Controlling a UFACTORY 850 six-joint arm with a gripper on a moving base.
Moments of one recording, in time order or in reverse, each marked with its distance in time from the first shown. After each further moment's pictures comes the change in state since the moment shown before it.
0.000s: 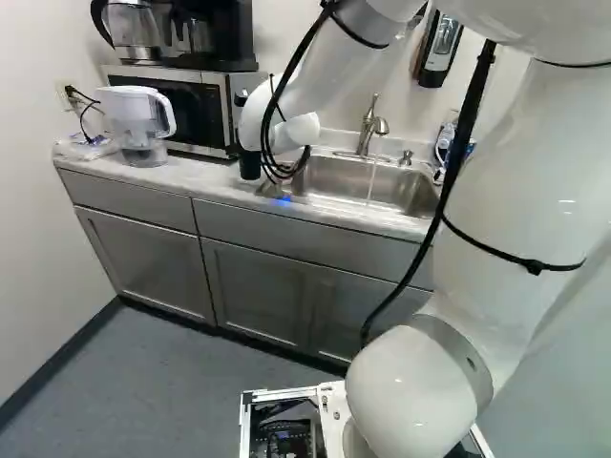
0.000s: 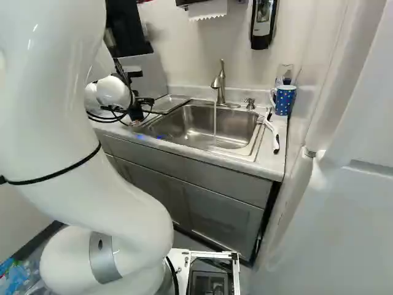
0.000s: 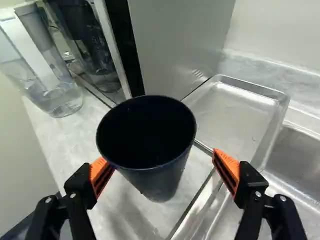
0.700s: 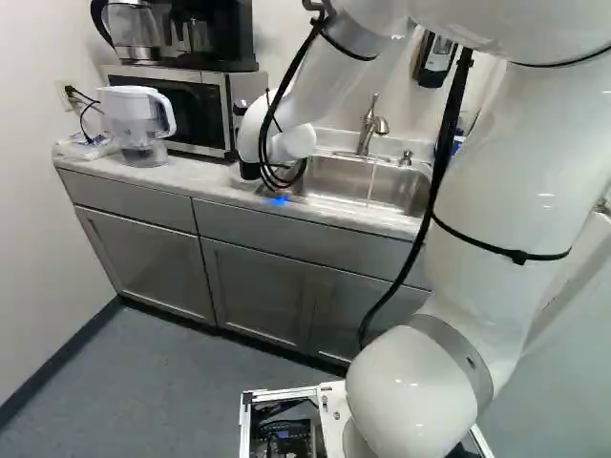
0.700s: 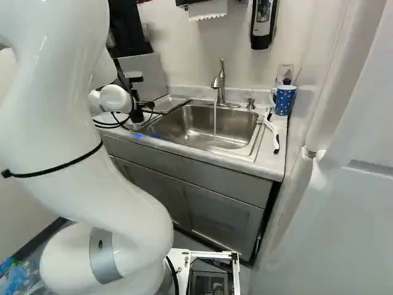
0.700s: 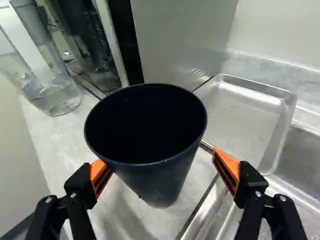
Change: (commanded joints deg) arm 0.4 -2.2 0.8 0.0 5.4 0.0
